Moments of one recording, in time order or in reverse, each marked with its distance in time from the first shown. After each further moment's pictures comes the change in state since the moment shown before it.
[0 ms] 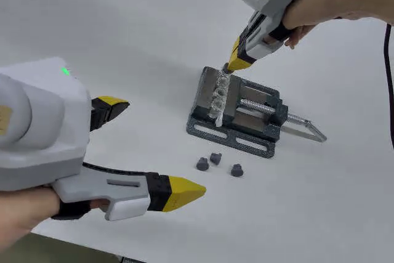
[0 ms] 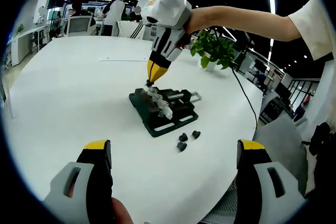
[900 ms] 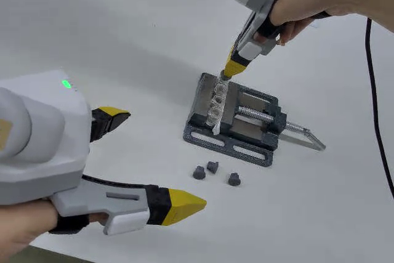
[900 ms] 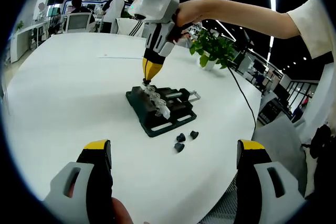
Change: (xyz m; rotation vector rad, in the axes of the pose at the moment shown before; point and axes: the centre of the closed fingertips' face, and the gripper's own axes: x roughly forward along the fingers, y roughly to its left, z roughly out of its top) left arm 0.007 -0.004 -0.001 -0.016 0.011 -0.015; right arm 0.010 -0.005 0.003 0.044 0.100 0.057
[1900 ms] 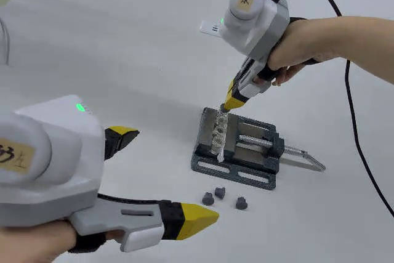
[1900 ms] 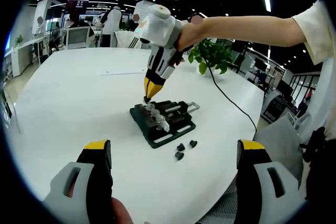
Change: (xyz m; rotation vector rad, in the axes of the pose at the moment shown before) left arm -0.025 -0.009 0.029 0.080 -0.054 0.038; right arm -0.009 0.006 -0.004 -0.008 -0.163 -0.052
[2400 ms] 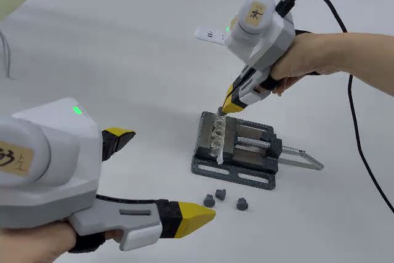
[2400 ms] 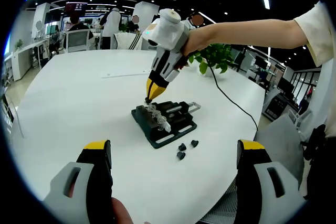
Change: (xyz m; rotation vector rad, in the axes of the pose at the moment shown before) left arm -0.001 0.000 0.003 0.022 -0.001 0.008; right arm -0.002 -0.004 -0.002 0.015 -0.106 -0.045
